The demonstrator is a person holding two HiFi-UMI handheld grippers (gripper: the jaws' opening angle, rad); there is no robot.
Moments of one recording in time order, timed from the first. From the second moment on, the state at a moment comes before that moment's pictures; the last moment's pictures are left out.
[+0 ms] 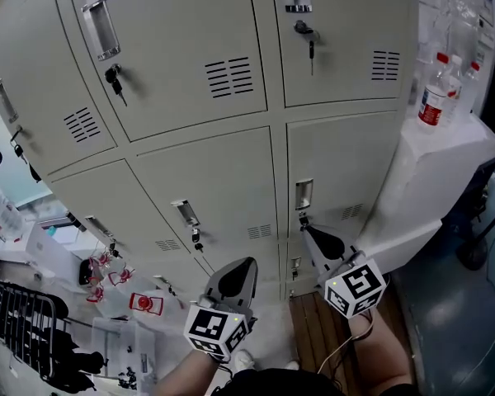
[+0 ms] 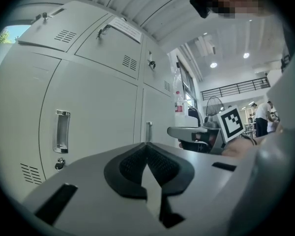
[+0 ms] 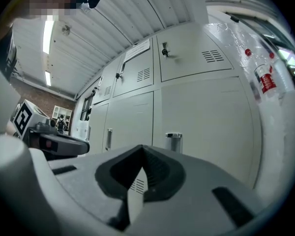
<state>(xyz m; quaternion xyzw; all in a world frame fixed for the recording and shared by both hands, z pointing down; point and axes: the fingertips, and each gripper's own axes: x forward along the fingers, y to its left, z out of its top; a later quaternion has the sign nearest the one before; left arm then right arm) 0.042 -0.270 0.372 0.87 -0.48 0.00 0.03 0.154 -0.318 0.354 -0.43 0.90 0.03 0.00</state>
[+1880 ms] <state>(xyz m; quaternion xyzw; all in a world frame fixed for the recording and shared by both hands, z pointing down) -0.172 -0.055 0.411 0.88 -0.48 -0.01 0.07 -0.025 -0.079 0.403 -0.47 0.88 -0.04 -0.02</state>
